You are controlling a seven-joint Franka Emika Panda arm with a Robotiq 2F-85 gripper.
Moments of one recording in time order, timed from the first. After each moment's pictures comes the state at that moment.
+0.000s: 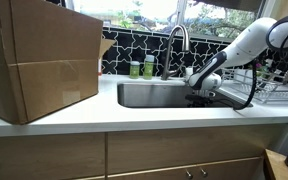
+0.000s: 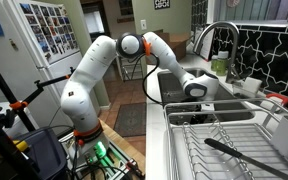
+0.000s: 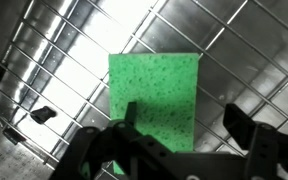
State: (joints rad) arm -0.33 0.77 -0.30 -1.74 0.33 2.30 0.91
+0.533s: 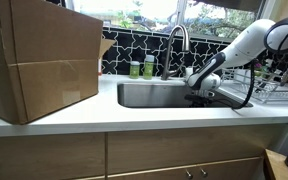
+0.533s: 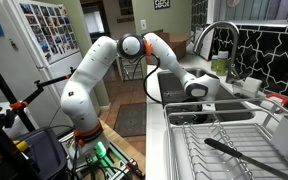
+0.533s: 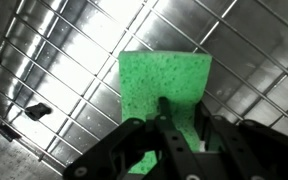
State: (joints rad) arm -0.33 0.79 -0.30 -1.71 0.32 2.29 0.92
